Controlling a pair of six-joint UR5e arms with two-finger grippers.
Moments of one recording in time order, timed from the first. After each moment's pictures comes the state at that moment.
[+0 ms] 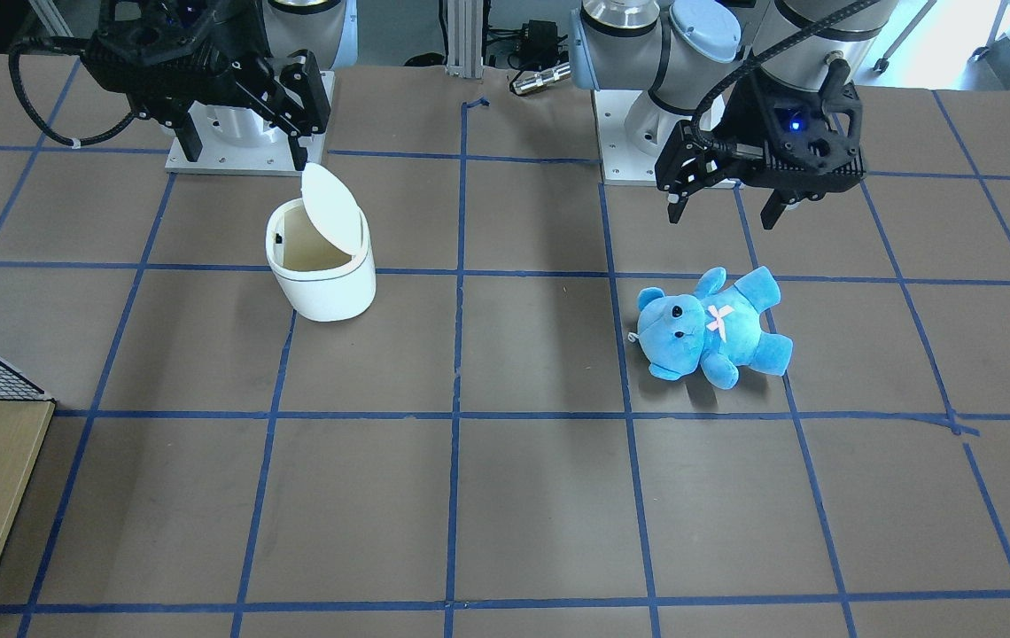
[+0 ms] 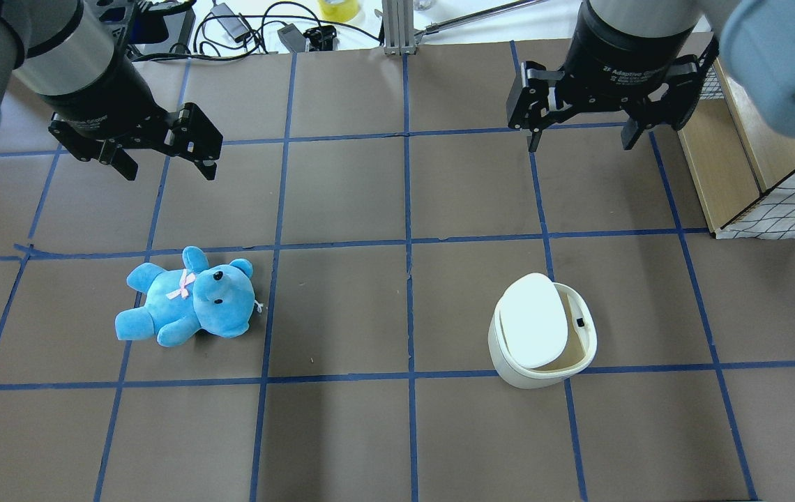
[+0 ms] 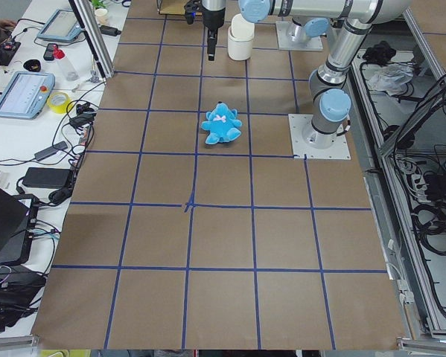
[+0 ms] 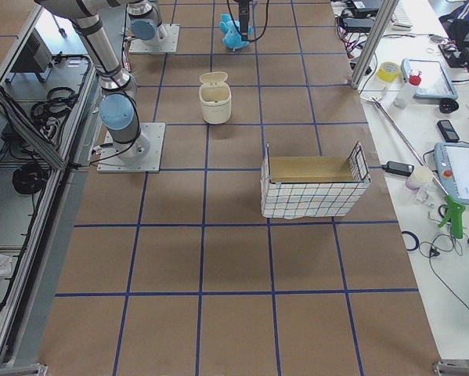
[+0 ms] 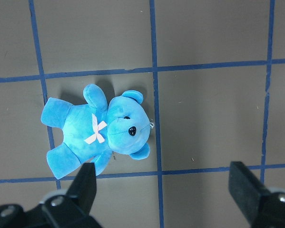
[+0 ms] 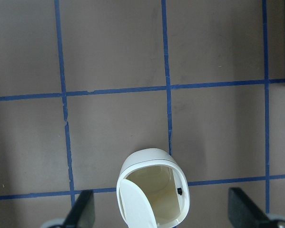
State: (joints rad) left arm -1.54 -1.52 -1.60 -1.55 1.57 0.07; right arm 1.72 -1.61 1.47 -1.50 -1.62 0.20
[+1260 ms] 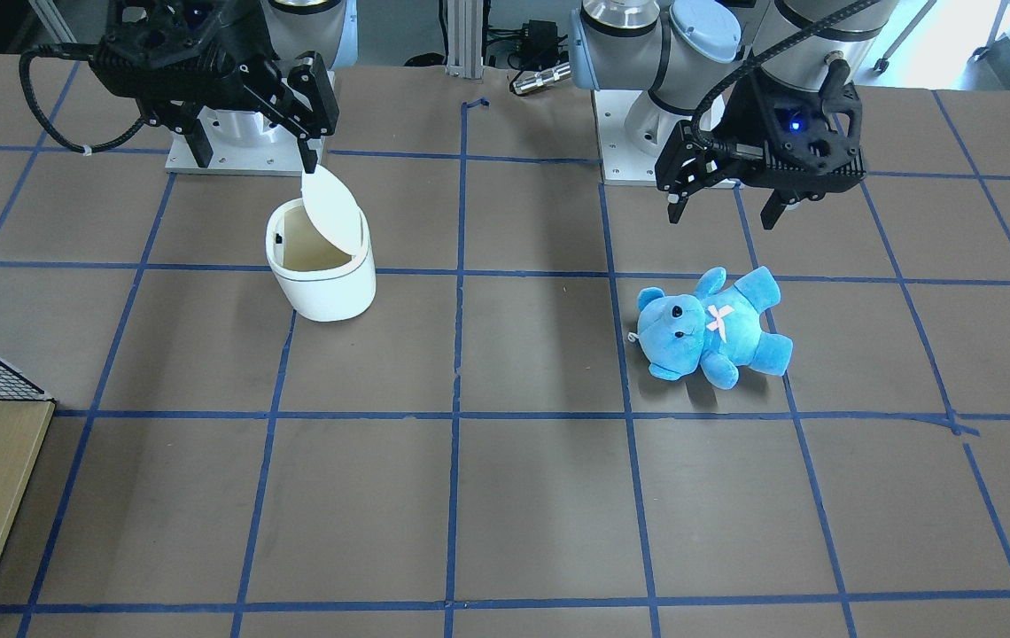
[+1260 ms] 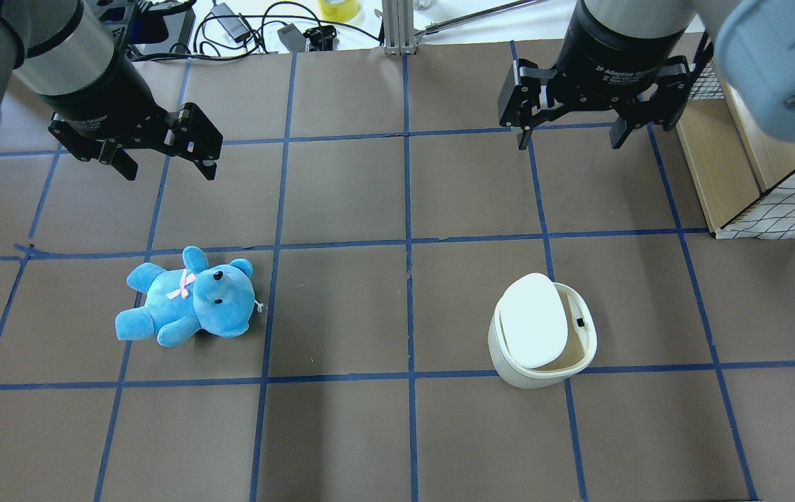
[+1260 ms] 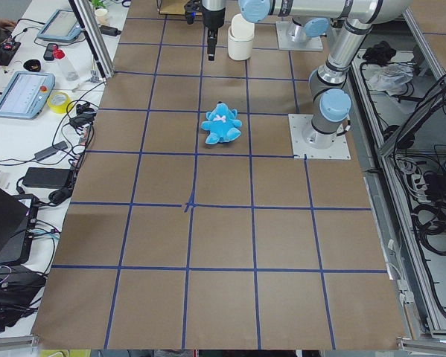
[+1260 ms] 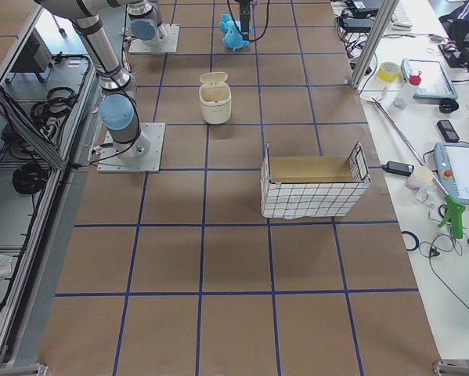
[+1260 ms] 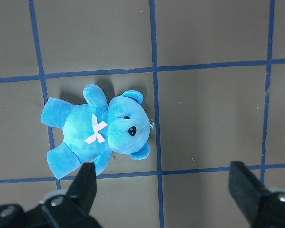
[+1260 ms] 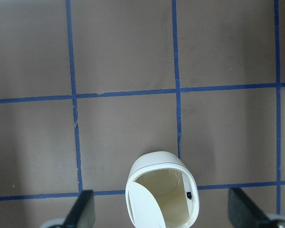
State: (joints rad) left arm -1.54 -1.52 -1.60 -1.55 1.57 0.07; right arm 1.72 -1.61 1.48 -1.52 -1.59 0.19
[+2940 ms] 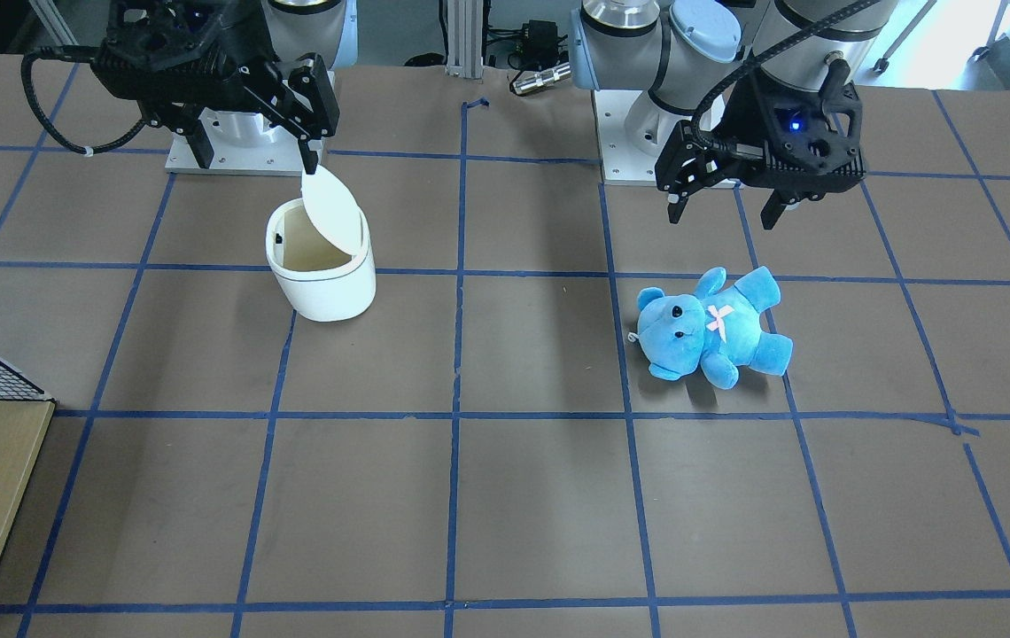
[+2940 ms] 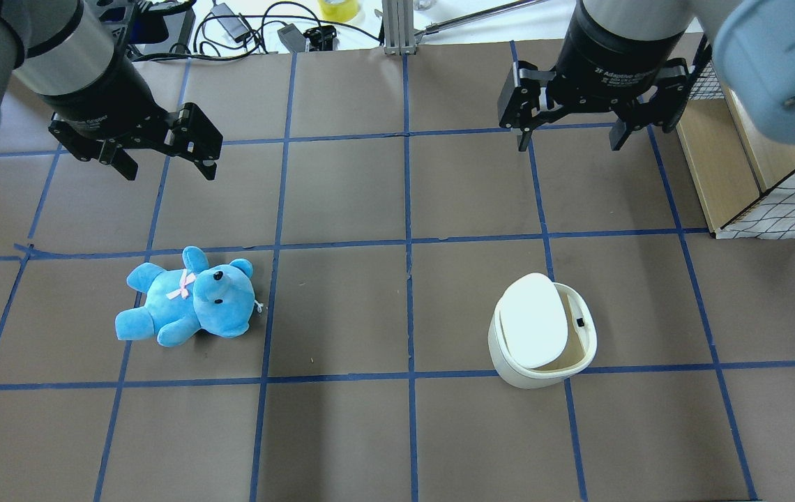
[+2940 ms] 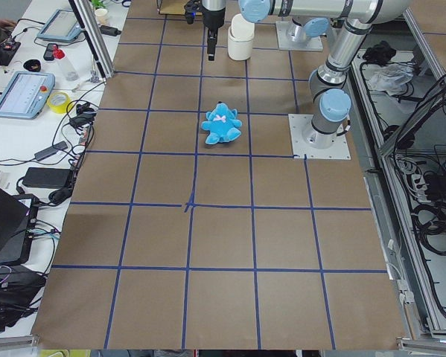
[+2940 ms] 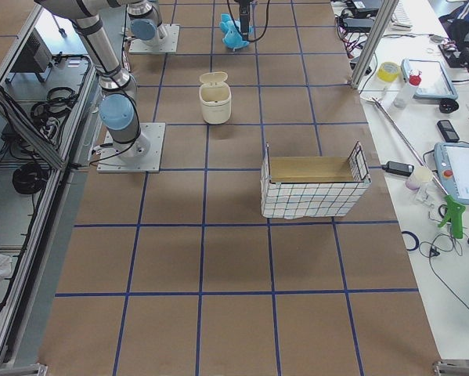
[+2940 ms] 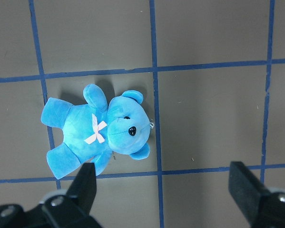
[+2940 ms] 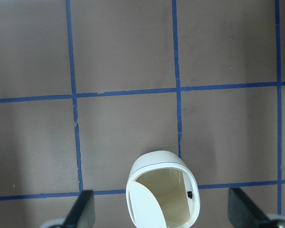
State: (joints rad) left arm -1.54 -1.52 -1.60 -1.55 1.57 0.07; right arm 1.72 -1.61 1.48 -1.52 -1.59 0.20
